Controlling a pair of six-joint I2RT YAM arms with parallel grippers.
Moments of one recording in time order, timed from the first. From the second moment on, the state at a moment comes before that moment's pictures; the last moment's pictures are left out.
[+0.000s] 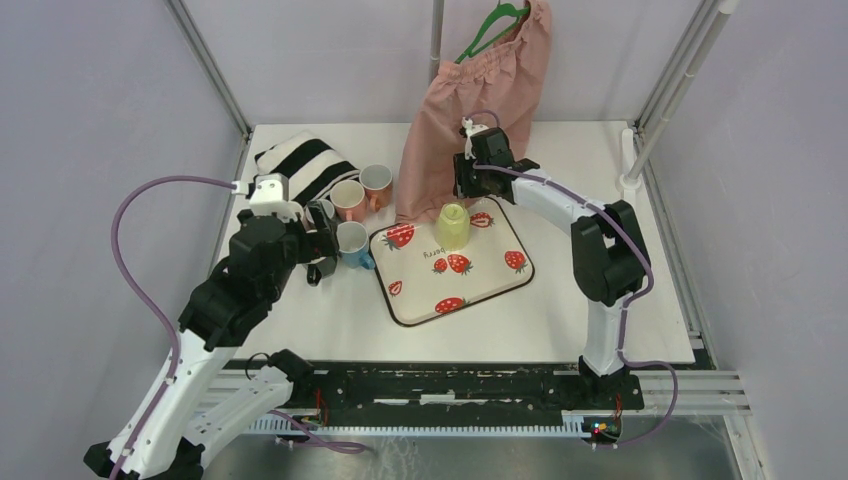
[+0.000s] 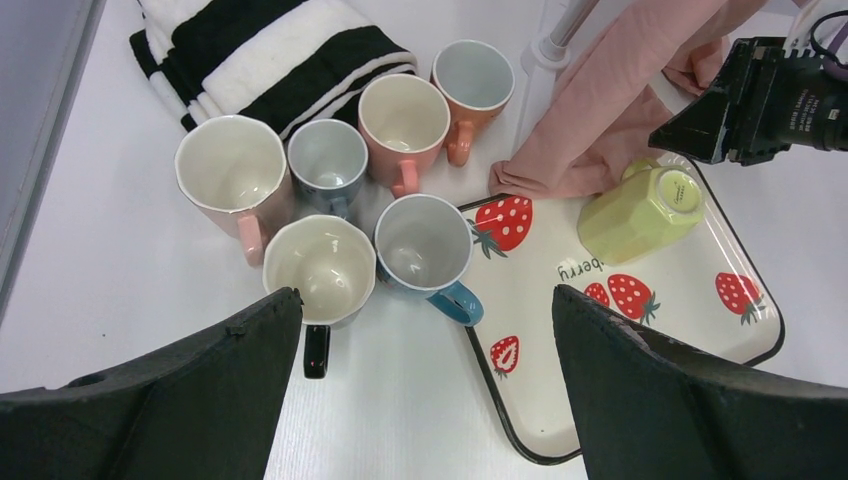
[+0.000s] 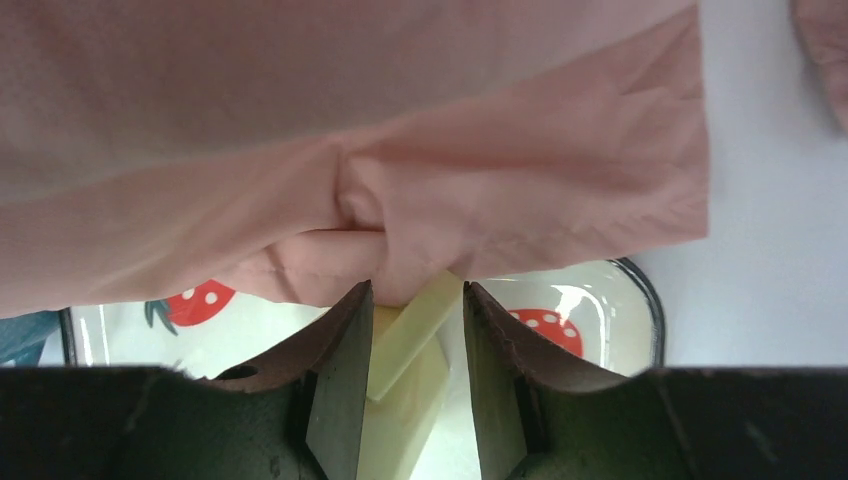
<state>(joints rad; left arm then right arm) -0.54 0.71 1.06 -0.75 -0.46 -0.37 0.47 1.97 1.52 -0.30 -0.03 0.23</state>
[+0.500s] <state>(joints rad) -0.54 0.74 1.05 -0.75 -0.43 -0.37 0.47 1.98 1.48 -0.25 -0.25 0.22</state>
